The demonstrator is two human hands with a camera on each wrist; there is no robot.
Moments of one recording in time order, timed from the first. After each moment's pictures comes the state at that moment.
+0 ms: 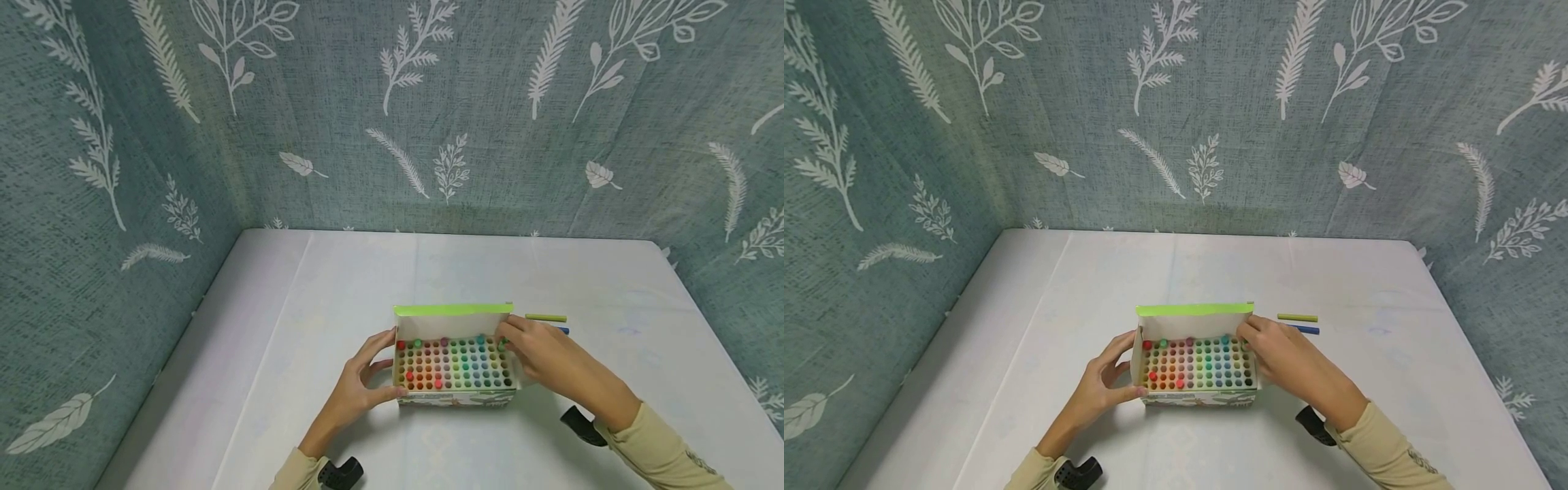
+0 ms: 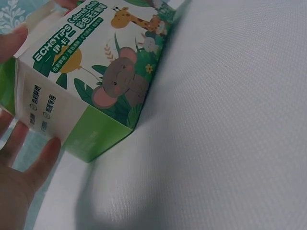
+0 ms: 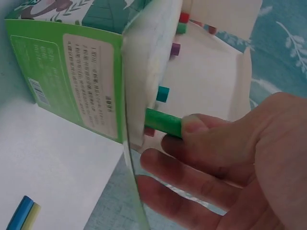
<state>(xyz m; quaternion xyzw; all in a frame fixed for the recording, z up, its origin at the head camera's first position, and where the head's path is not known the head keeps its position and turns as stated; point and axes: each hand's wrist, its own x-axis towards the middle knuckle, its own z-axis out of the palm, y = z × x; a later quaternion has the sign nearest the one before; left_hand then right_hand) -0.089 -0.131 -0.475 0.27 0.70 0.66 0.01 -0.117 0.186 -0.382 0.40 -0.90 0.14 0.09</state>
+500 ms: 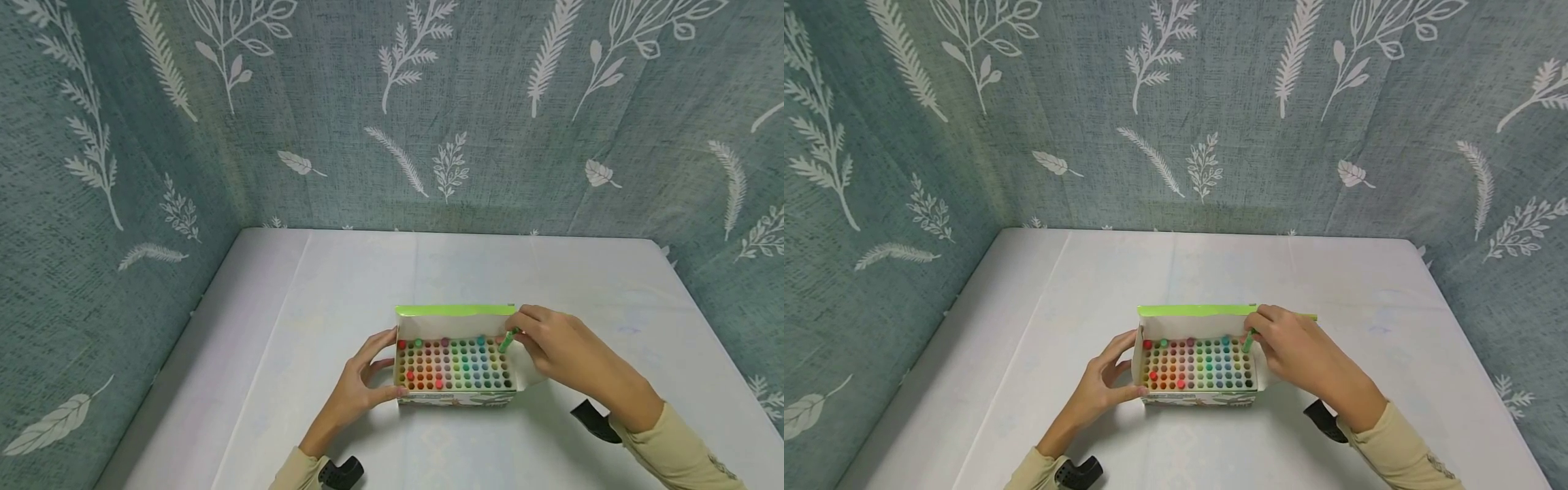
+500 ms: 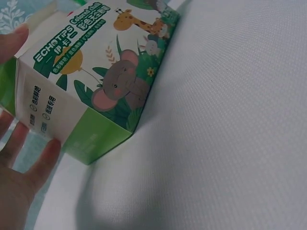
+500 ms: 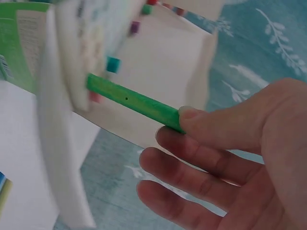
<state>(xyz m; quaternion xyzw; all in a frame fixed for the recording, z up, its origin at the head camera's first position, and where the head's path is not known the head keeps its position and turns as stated) -0.088 -0.128 -0.474 0.27 0.70 0.67 0.02 -0.115 0.196 -0.358 0.41 -0.88 0.18 0.16</state>
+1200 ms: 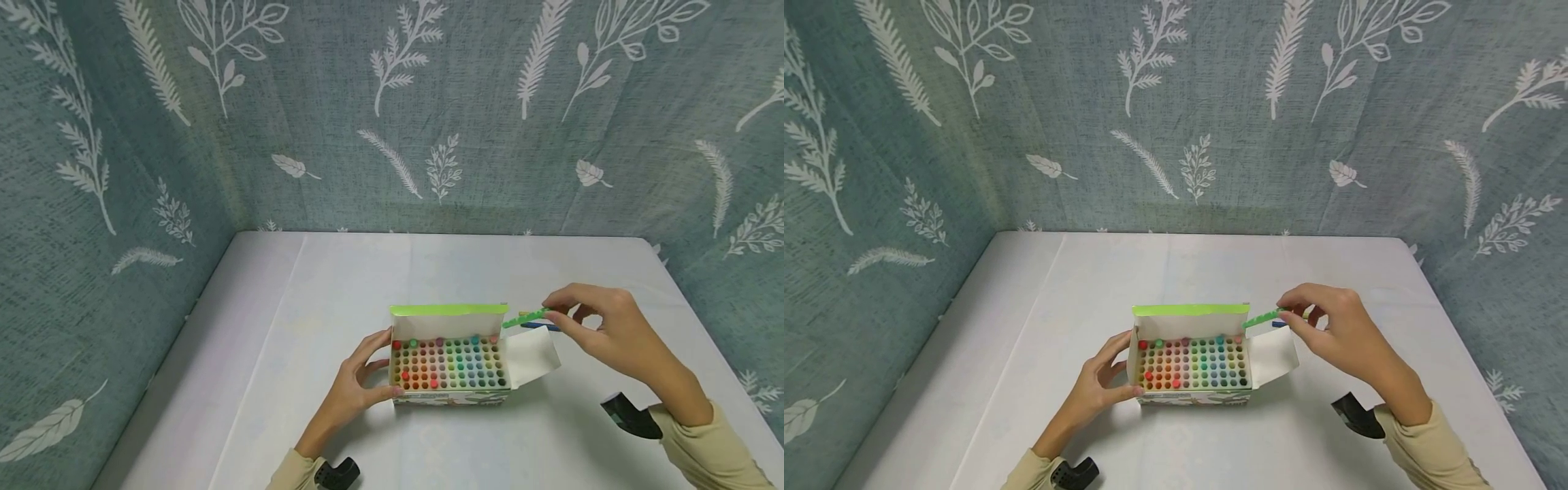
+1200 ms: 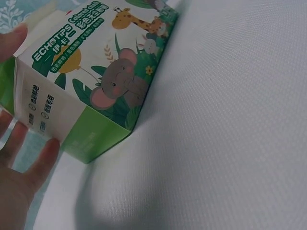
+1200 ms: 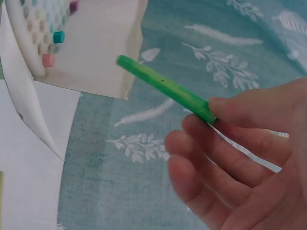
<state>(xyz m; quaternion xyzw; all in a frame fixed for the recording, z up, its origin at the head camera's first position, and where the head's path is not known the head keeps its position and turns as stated) -0.089 -0.127 -0.475 0.27 0.70 0.66 0.02 -0.114 0.243 -0.332 0.34 -0.86 0.34 0.18</state>
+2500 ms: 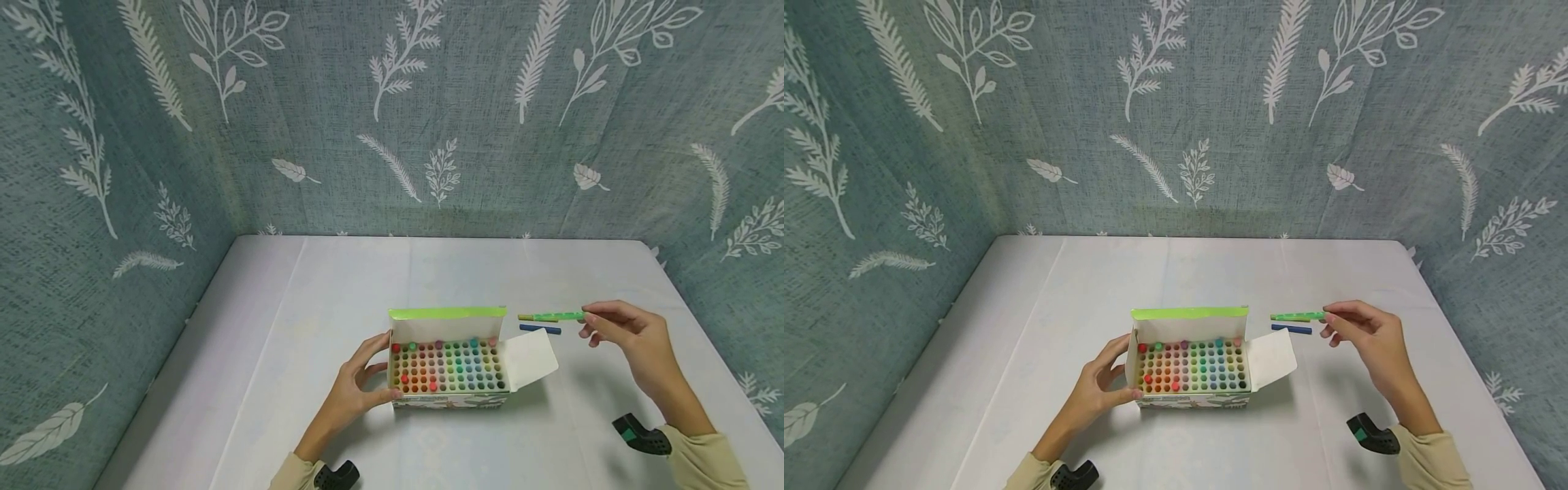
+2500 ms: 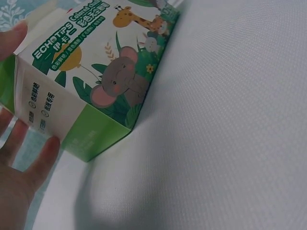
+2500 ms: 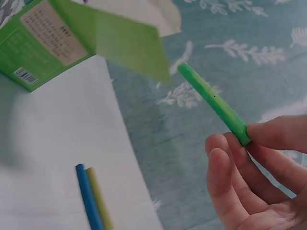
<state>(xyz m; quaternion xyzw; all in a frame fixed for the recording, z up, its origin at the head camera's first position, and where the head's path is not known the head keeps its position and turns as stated) -0.089 -0.128 -0.477 0.27 0.70 0.66 0.02 -0.114 0.295 -0.397 0.08 -0.79 0.59 0.10</state>
